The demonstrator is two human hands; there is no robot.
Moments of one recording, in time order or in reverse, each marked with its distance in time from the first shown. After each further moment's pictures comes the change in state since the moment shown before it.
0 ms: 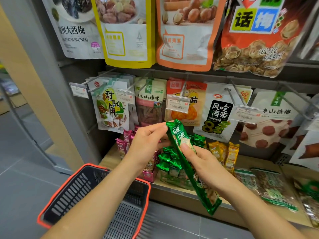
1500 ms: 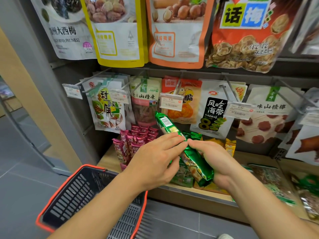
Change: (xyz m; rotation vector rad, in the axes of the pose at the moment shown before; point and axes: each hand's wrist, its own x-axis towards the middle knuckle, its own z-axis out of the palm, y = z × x) left_hand -0.022 -0.017 0.011 1.211 -0.237 0.750; right_hand 0.002 -0.004 -0.022 0.687 0.059 0.289
